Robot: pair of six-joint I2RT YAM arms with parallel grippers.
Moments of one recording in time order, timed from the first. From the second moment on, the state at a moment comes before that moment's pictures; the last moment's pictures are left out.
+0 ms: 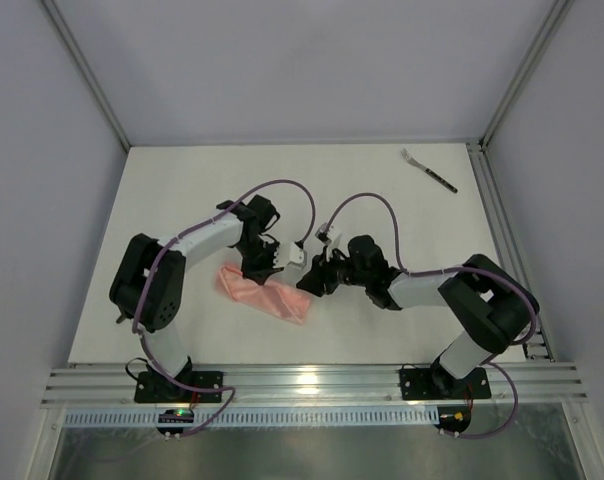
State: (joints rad) left arm -0.53 1.78 1.23 -0.95 0.39 1.05; right arm 0.70 1.59 0.55 0.66 -0.49 0.29
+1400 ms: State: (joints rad) left arm -0.52 1.79 1.19 -0.91 0.45 1.03; right arm 0.72 1.75 0.68 0.44 -0.67 0.38
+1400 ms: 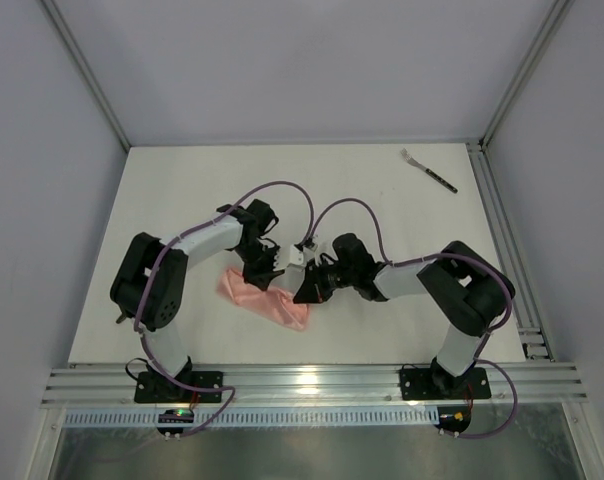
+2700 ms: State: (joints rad) left arm -0.47 1.70 1.16 -0.91 0.55 1.02; right arm 0.79 1.81 0.64 0.69 -0.51 0.44
